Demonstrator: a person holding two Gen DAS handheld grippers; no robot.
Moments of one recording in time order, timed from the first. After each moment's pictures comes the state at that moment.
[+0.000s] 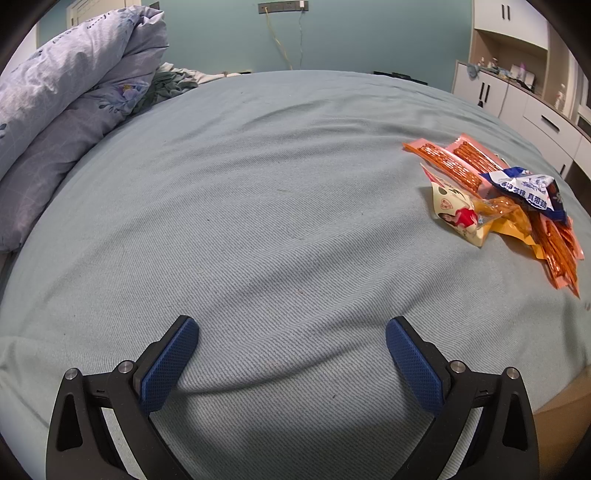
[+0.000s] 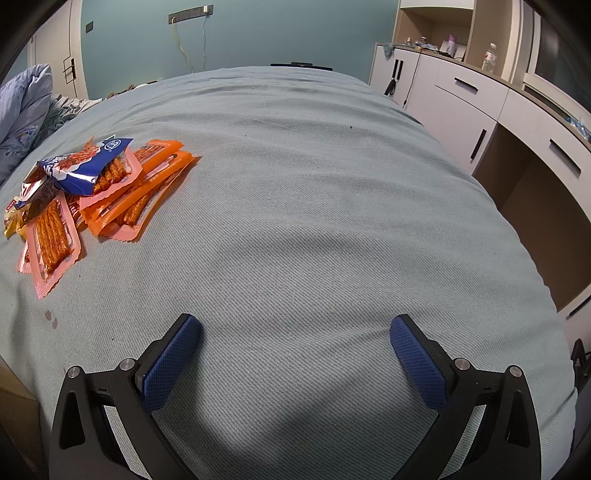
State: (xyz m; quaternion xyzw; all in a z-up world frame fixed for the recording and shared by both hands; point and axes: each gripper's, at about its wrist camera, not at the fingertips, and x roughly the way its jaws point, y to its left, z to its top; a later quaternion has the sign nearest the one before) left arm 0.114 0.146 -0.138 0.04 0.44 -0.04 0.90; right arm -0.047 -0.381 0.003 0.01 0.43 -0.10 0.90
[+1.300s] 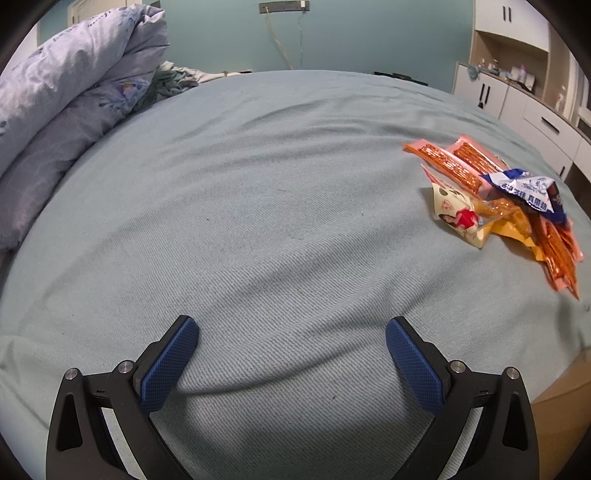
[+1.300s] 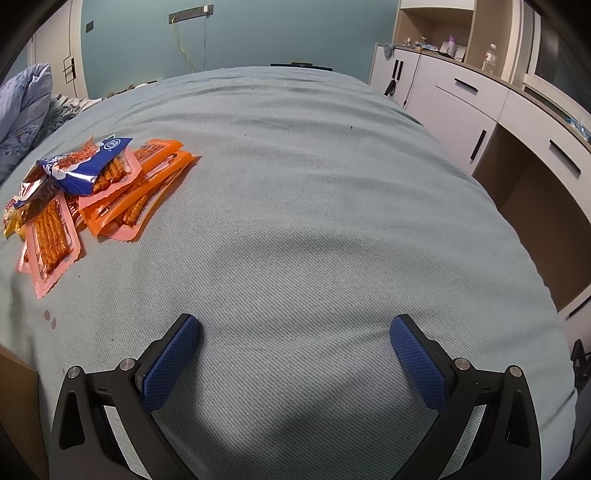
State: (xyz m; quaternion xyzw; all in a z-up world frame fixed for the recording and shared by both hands) left arm 0.115 0.145 -0.138 0.04 0.44 -0.04 0.90; right arm -0.045 -0.380 0.003 0.01 0.43 -0.10 0.90
